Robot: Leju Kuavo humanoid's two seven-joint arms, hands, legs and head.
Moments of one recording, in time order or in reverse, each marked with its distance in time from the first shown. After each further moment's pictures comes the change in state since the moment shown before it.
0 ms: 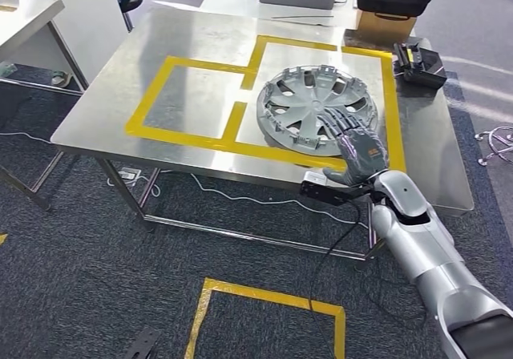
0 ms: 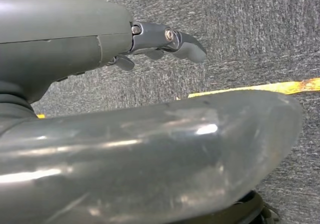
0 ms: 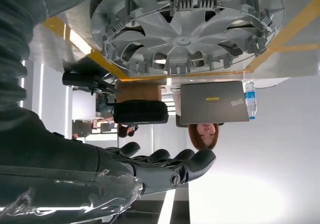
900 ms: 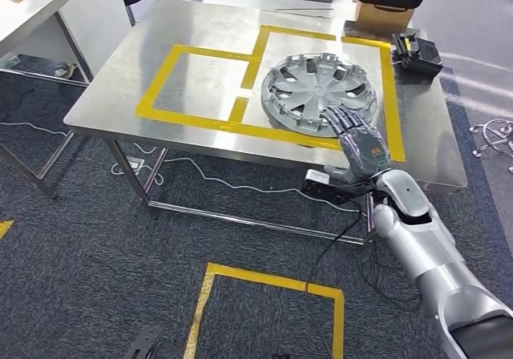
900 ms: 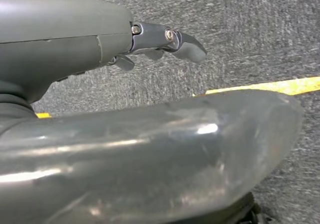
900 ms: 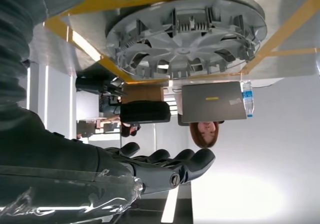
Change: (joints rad) left arm -0.007 -0.001 0.000 0.000 0.005 0.001 0.000; right arm 0.006 0.004 -0.016 0.005 -0.014 -0.018 -0.010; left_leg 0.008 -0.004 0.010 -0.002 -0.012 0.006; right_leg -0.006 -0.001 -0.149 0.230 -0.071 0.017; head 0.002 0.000
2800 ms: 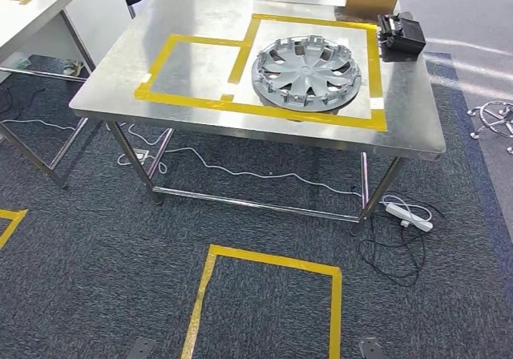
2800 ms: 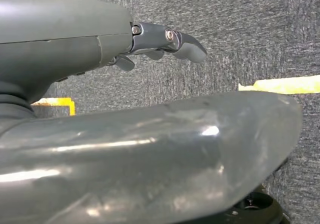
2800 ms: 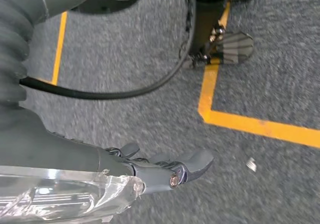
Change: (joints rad) left arm 0.043 0.000 0.039 0.000 0.034 0.021 -0.006; right arm 0.591 0.254 -0.801 0.694 -0.612 0.118 0.243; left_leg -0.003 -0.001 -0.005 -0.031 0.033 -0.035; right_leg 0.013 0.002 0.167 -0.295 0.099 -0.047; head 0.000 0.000
